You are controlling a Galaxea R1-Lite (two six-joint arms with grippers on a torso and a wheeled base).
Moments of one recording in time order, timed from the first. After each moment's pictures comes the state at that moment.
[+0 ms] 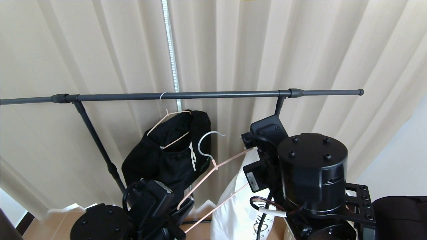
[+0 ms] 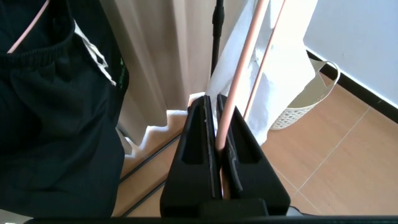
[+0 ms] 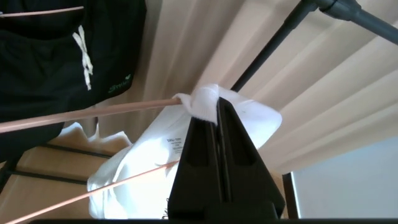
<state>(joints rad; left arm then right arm) -0.84 1.84 -0.11 -1.43 0.21 0.01 1.02 1.76 -0.84 -0.58 -0.95 -0.06</state>
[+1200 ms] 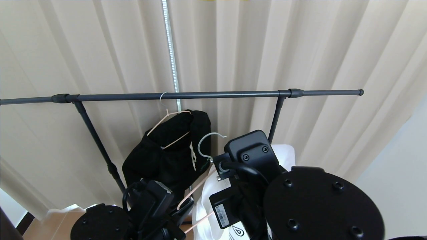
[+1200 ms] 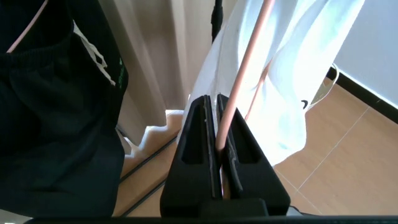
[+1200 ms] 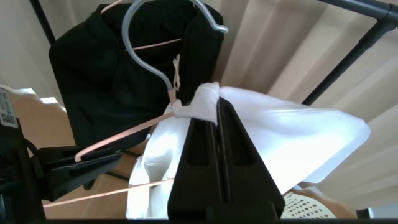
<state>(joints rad) -0.84 1.84 -0.11 -1.43 0.21 0.01 1.24 1.77 -0.90 -0.59 -0.94 0.07</state>
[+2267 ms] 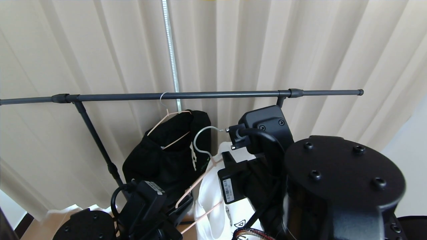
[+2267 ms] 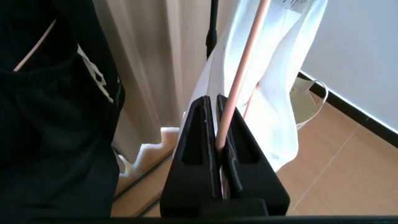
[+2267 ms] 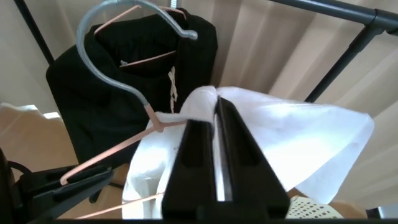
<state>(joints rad) -0.84 1.84 -0.06 -1.57 0.20 0.01 1.18 1.75 -0.93 -0.62 -0.93 0.07</state>
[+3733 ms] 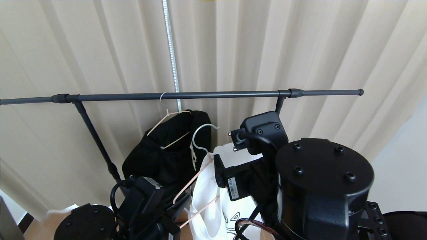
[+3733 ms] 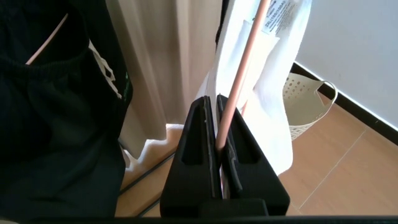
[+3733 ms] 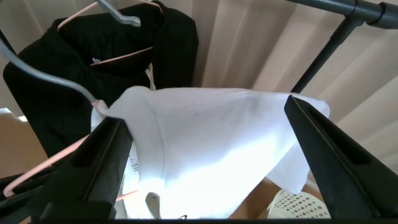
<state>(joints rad) -0.81 1.85 -0.07 -1.57 0.20 0.00 1.14 1.76 -0.90 -0.62 -0.93 0.06</state>
